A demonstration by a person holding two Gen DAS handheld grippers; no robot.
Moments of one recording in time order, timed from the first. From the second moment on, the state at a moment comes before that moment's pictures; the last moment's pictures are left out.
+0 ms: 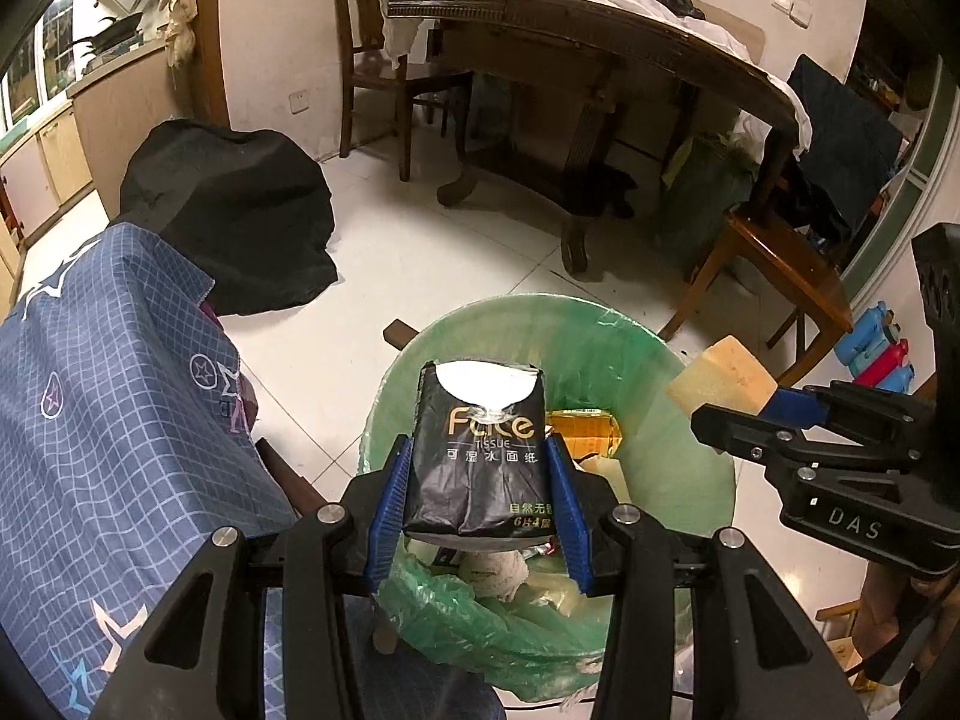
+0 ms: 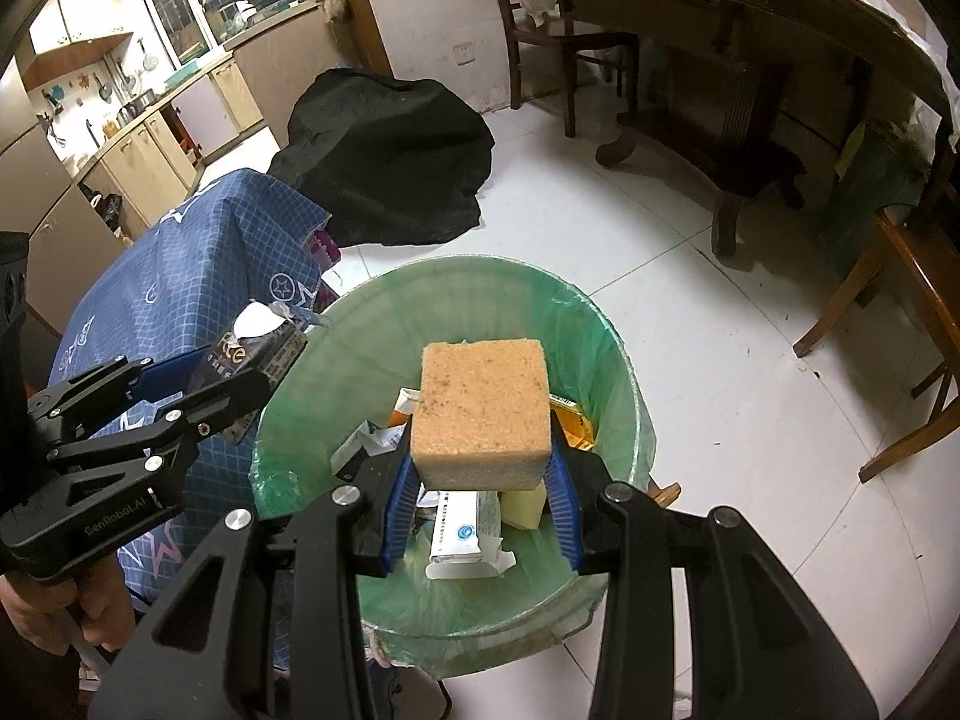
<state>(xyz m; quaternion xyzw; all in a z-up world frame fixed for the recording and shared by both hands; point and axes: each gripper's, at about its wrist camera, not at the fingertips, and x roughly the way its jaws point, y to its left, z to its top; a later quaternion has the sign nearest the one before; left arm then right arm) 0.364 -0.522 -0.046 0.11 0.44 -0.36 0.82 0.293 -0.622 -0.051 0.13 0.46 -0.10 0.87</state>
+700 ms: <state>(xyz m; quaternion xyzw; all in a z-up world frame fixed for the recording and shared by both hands) 0.343 -0.495 -0.027 0.11 0.39 -0.34 0.85 0.245 -0.611 -0.021 0.10 0.37 -0.14 0.91</state>
